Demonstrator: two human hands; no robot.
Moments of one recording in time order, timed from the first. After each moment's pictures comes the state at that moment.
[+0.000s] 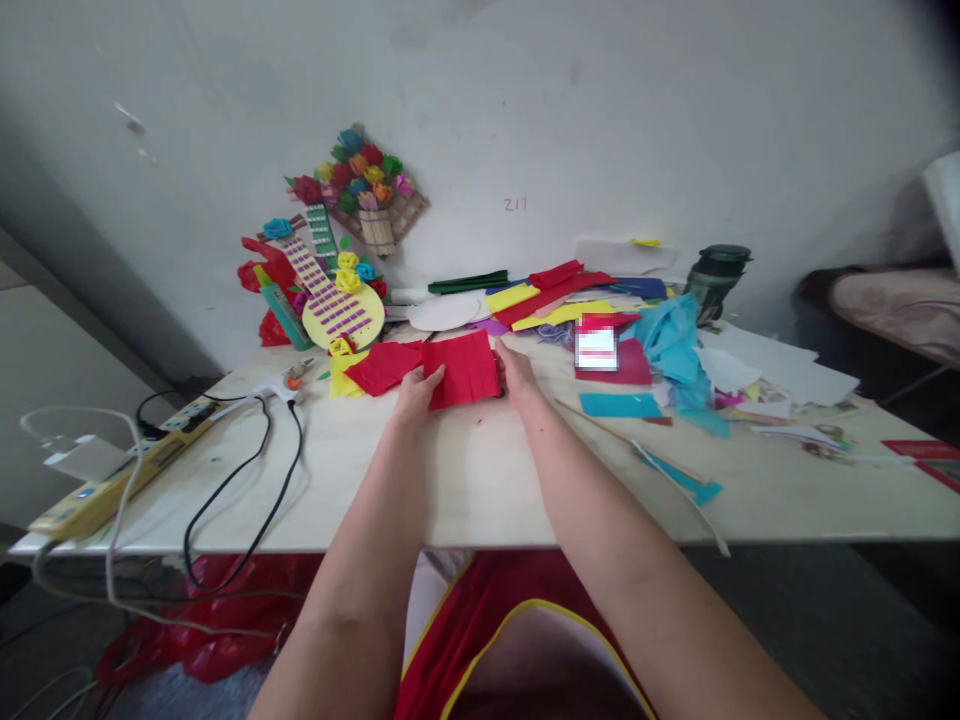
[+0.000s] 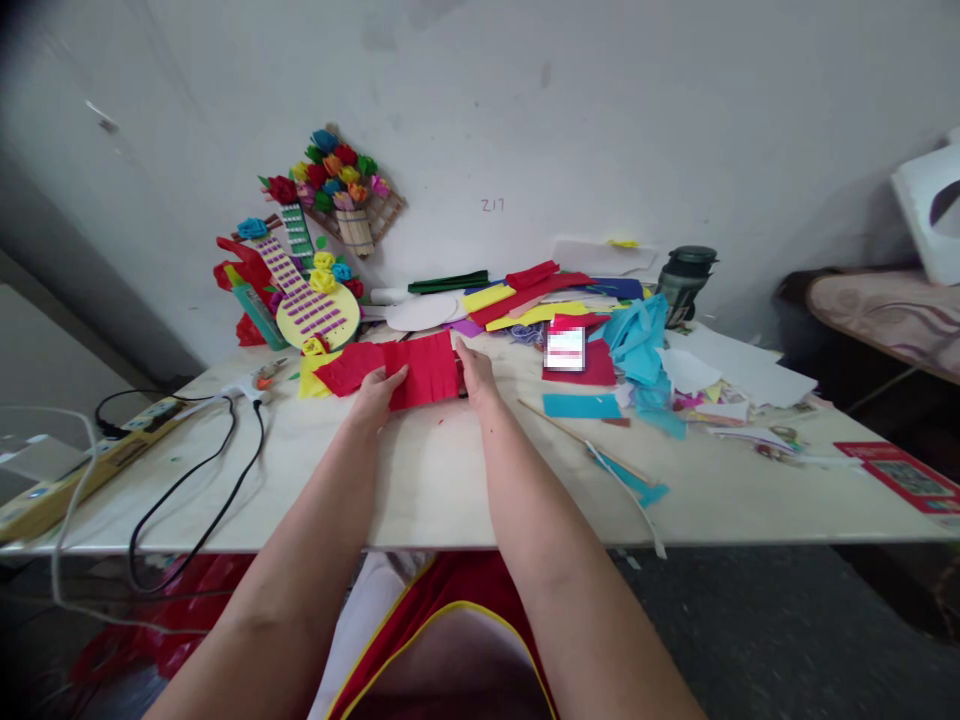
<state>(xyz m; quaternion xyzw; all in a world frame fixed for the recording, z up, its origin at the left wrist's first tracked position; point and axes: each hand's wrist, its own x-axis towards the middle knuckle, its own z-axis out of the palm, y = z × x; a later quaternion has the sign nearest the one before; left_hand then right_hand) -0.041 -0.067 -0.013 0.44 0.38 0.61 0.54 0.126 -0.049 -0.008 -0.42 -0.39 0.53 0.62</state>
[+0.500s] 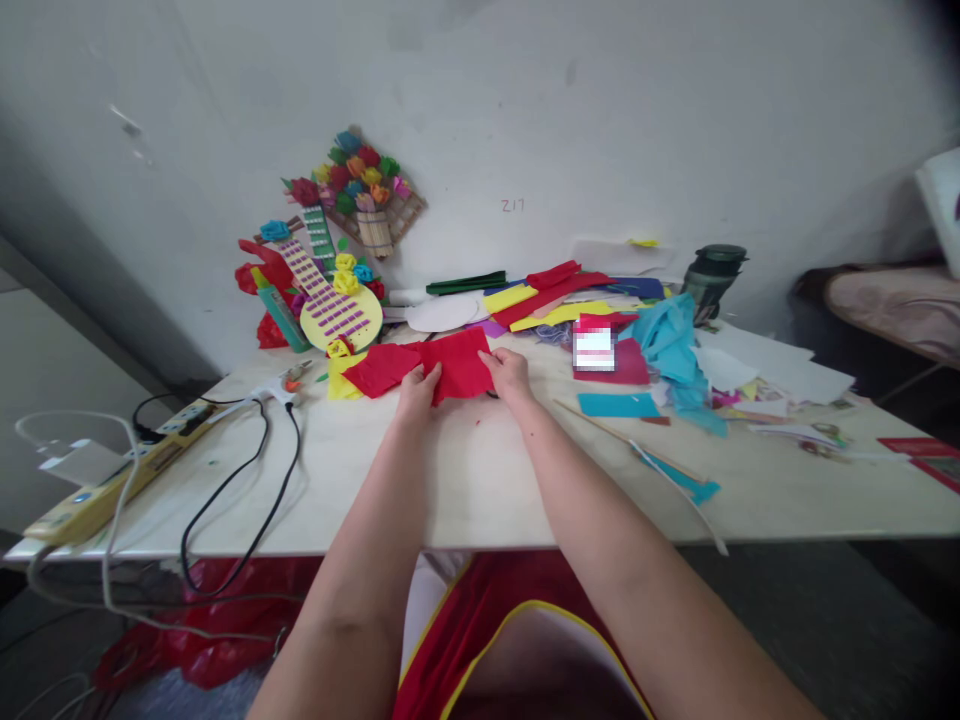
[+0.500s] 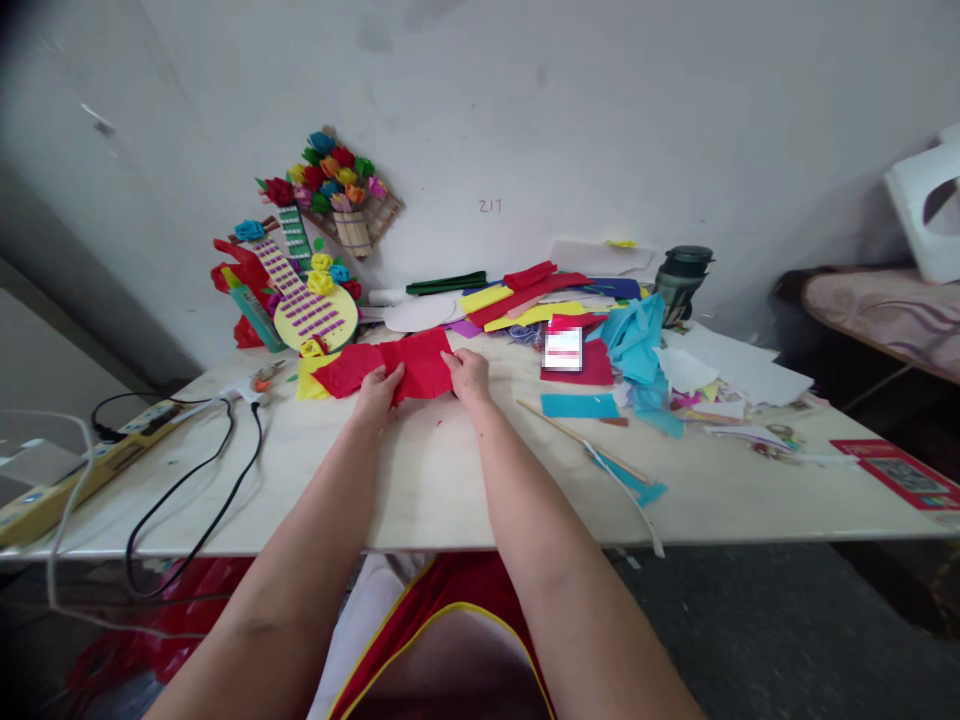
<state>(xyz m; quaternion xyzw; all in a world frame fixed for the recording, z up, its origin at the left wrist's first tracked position) -0.032 -0.072 -0.004 0.43 0.42 0.62 0.50 0.121 -0.054 -0.004 -0.50 -0.57 0.23 0.61</state>
